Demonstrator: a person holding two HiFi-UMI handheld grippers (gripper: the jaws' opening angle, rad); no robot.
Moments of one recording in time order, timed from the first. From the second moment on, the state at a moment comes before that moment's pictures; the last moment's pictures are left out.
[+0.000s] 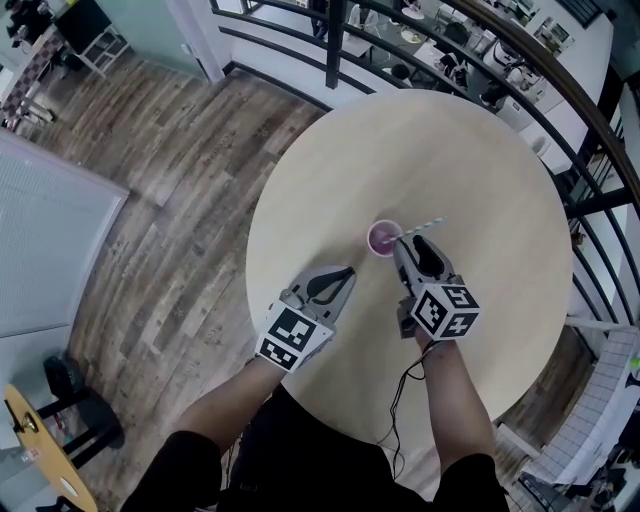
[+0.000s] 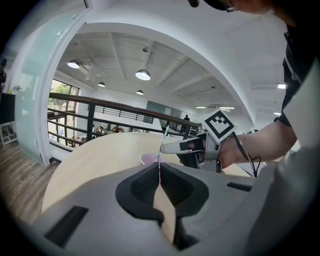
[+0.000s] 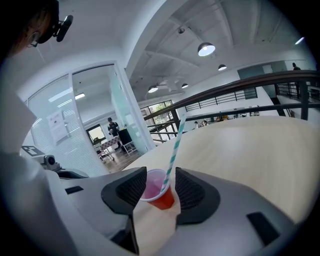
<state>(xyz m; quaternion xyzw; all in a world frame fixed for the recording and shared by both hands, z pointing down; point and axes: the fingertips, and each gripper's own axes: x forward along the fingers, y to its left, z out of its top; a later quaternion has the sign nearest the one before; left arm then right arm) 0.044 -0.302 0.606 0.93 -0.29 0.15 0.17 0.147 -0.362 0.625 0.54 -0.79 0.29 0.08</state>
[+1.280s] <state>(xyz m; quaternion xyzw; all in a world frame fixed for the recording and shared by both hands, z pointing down) 0.023 -0.215 0.450 0.95 -0.26 0.11 0.10 0.151 -0.204 0.435 0.58 -0.79 0.18 -0.01</state>
